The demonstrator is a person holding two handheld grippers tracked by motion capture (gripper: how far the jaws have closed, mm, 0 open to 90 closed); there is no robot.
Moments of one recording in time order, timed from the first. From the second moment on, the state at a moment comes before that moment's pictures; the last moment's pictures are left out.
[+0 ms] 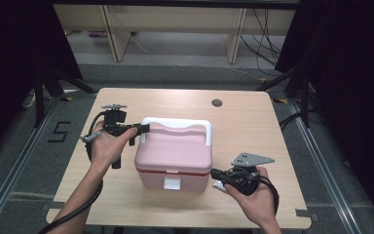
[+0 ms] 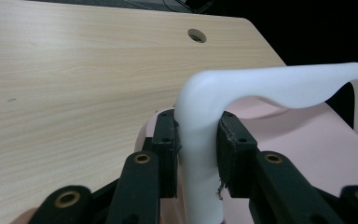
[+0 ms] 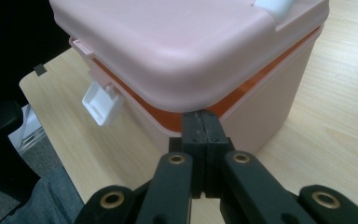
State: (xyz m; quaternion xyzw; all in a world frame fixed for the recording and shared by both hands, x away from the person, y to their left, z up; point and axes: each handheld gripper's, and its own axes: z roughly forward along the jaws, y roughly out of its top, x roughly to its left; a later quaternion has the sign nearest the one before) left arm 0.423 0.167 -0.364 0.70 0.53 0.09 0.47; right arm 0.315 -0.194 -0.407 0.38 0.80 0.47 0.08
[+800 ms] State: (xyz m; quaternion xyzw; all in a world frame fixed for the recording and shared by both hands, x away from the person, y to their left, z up) left arm 0.394 0.173 -0.351 0.71 0.44 0.17 0.52; right arm 0.315 -0.195 -0.403 0.38 0.79 0.48 0.09
